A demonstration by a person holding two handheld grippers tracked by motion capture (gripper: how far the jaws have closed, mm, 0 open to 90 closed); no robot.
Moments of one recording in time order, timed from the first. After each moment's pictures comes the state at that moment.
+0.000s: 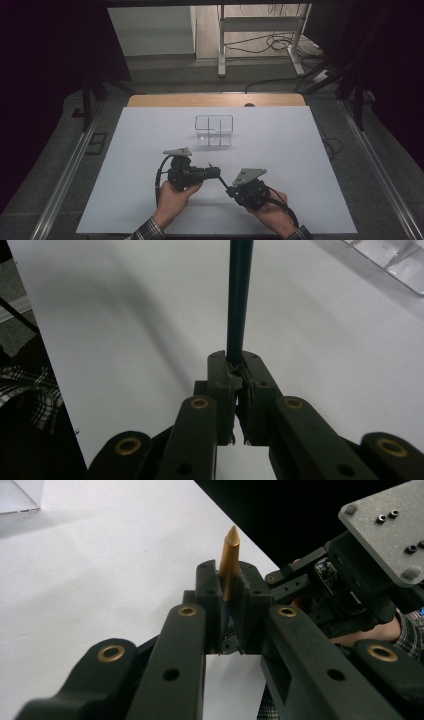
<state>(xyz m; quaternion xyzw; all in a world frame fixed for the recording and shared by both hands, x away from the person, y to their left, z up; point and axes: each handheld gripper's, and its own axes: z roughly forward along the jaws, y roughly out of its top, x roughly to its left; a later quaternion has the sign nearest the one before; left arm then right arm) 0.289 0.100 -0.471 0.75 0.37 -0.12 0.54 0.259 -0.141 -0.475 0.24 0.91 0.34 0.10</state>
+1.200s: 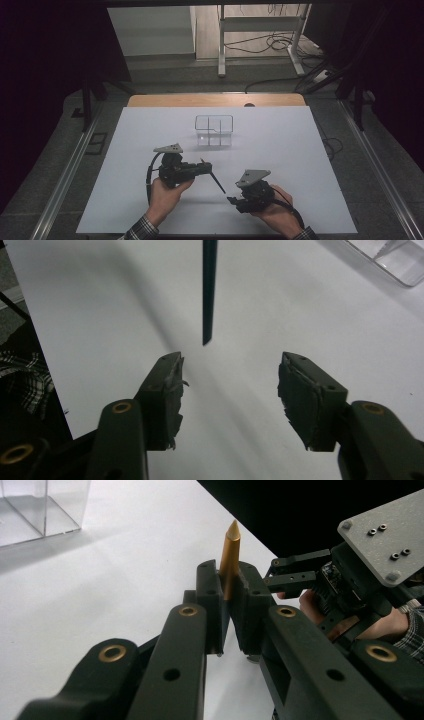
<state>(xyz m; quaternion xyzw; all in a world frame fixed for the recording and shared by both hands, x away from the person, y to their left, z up) 0.289 0.123 -0.460 0.75 0.37 -0.08 0.54 0.258 -0.153 -0.476 0.23 0.91 0.33 0.11</state>
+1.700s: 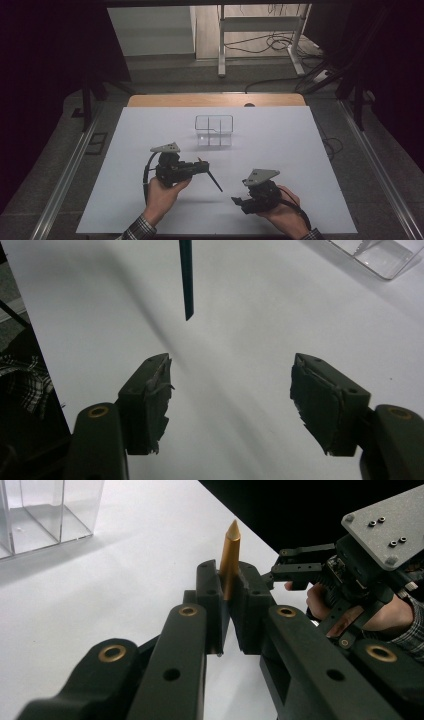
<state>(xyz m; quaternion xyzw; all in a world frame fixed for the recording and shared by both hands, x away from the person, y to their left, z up) 0.288 0.128 -0.456 0.75 0.37 -0.07 0.54 0.258 -0.169 -0.474 0.25 0.90 0.34 0.11</state>
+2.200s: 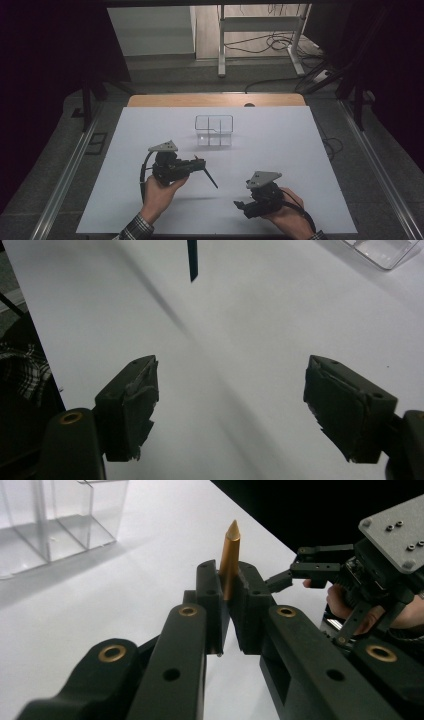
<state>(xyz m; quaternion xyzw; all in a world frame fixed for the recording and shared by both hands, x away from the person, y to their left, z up) 0.287 0.136 -0.449 0.76 0.38 -0.03 0.53 0.254 -0.175 -0.476 0.24 0.90 0.33 0.11</state>
